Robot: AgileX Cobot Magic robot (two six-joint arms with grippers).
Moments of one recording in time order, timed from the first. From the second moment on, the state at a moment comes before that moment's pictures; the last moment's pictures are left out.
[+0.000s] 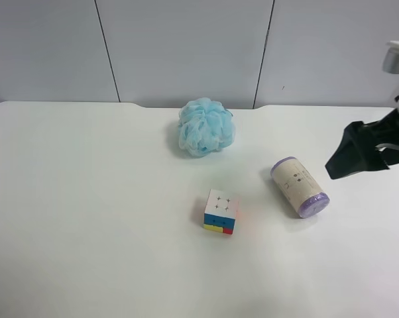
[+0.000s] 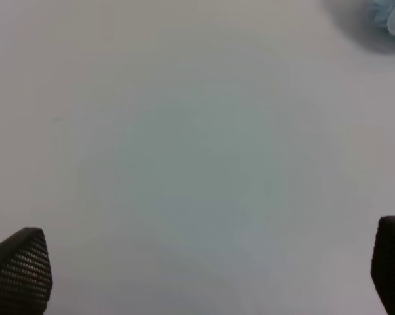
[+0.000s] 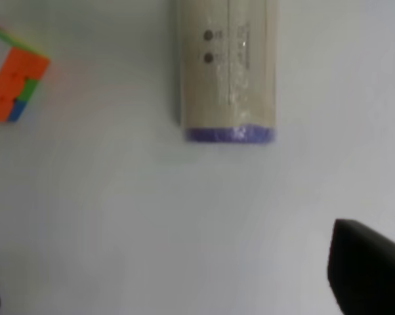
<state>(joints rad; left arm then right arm) -0.06 -0.01 -0.51 -0.05 1.06 0.05 0.16 1.09 -0.85 0.22 1.02 -0.27</state>
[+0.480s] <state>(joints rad) -0.06 -0.01 -0.51 -0.05 1.06 0.05 0.16 0.67 -0.84 0.22 1.21 -0.19</state>
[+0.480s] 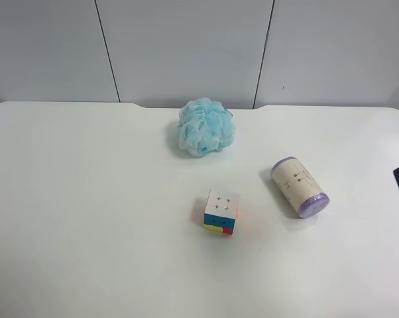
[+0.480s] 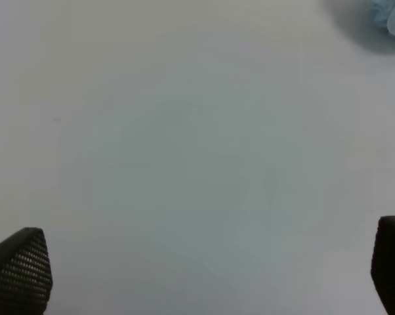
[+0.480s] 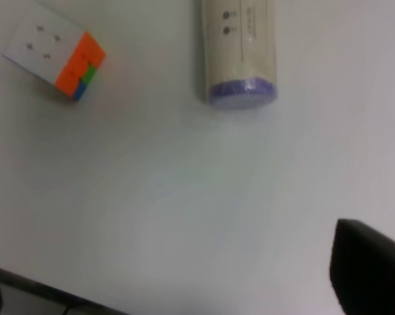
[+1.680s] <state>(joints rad) -0.06 -0.01 -0.51 -0.05 1.06 0.05 0.16 0.06 -0.51 0.13 1.08 -0.18</state>
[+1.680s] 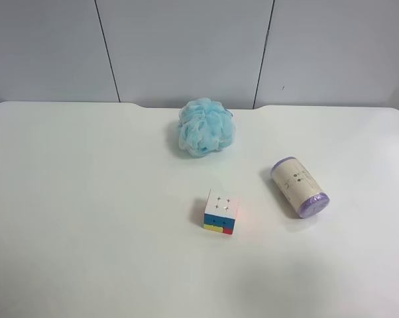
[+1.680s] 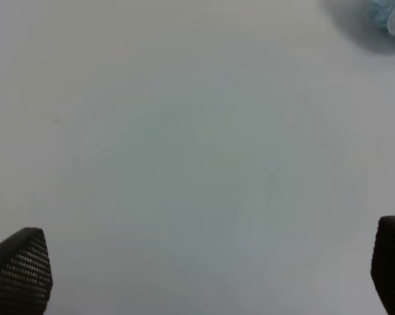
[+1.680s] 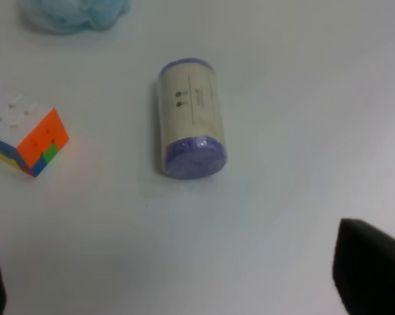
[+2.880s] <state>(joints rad) -0.06 -0.01 -0.51 -0.05 1.06 0.05 -0.02 0.00 -0.51 0.13 1.07 -0.18</state>
